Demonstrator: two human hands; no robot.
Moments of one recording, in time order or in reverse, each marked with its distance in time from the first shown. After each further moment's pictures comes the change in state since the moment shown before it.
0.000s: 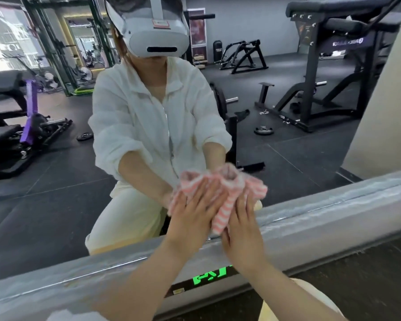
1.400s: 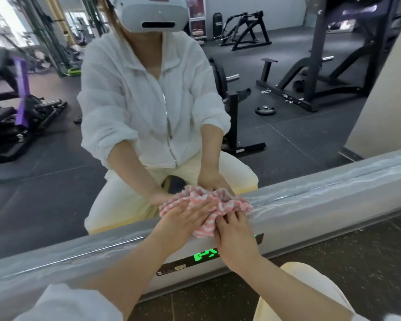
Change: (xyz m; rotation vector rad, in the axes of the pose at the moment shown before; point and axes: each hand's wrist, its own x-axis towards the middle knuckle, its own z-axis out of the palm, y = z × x) left_hand -0.059 -0.002 -0.001 0.102 -0.400 0.376; right_hand -0.050 -0.012 0.019 -0.129 -0.415 0.133
